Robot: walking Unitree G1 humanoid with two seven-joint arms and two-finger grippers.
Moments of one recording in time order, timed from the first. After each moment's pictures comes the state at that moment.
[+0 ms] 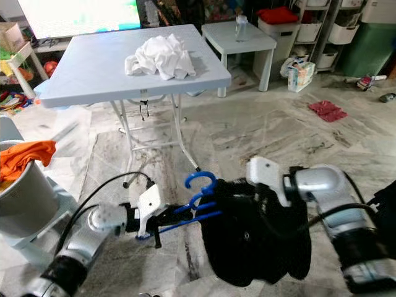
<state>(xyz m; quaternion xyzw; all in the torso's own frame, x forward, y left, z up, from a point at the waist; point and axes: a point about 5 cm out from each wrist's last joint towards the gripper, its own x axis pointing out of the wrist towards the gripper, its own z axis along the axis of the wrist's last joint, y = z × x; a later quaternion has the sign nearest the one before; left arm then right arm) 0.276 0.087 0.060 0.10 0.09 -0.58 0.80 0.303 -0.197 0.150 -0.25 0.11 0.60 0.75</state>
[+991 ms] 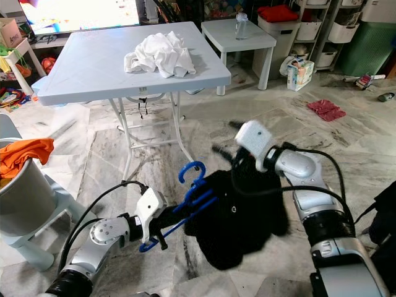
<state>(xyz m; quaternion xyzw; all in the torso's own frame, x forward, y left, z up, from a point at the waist) 0.271 0.085 0.043 0.05 0.10 -0.49 0.86 0.351 -0.188 0.174 -0.28 -0.05 0.33 0.90</state>
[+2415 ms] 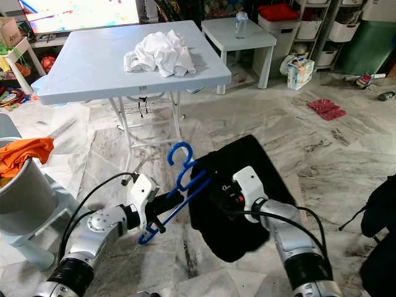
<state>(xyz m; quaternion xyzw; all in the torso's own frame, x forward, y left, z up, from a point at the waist) 0.291 0.095 0.056 0.01 0.12 -0.46 0.88 0.306 -0.172 0.062 -0.08 0.20 0.30 0.93</state>
